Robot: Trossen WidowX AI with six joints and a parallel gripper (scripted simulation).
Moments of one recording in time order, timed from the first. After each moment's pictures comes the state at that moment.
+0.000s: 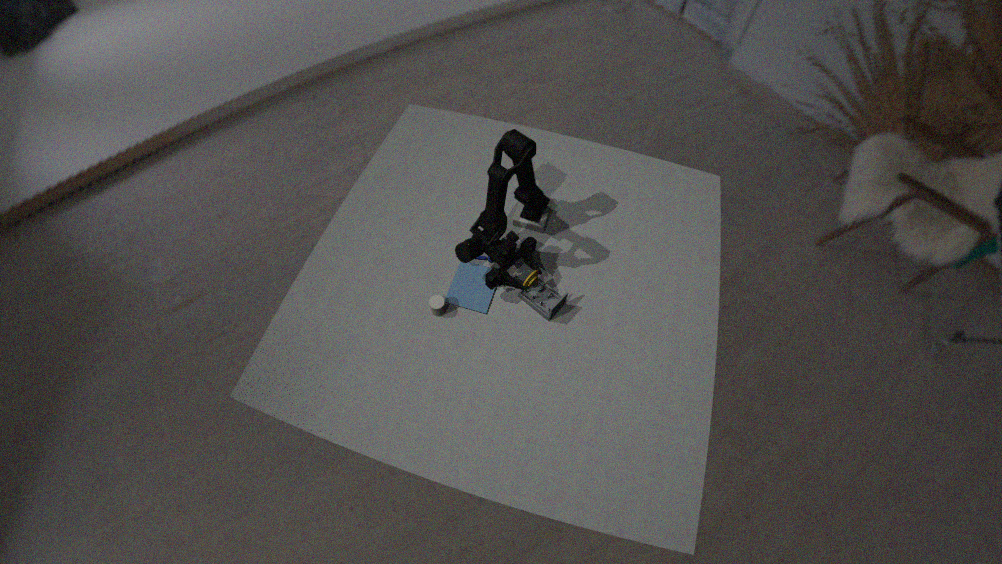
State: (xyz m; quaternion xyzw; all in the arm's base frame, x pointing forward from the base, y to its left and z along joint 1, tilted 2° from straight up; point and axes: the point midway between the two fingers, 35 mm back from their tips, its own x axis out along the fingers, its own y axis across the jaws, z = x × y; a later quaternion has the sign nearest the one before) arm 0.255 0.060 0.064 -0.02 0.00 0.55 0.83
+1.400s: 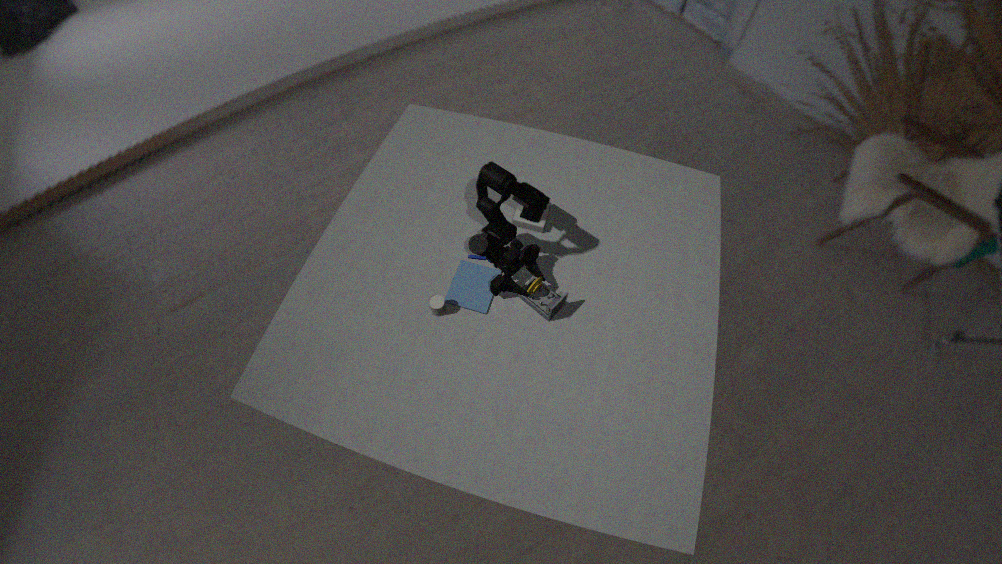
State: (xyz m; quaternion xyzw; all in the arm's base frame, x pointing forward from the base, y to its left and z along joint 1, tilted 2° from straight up) arm 0.254 0.074 0.031 -0.03 0.00 0.56 0.83
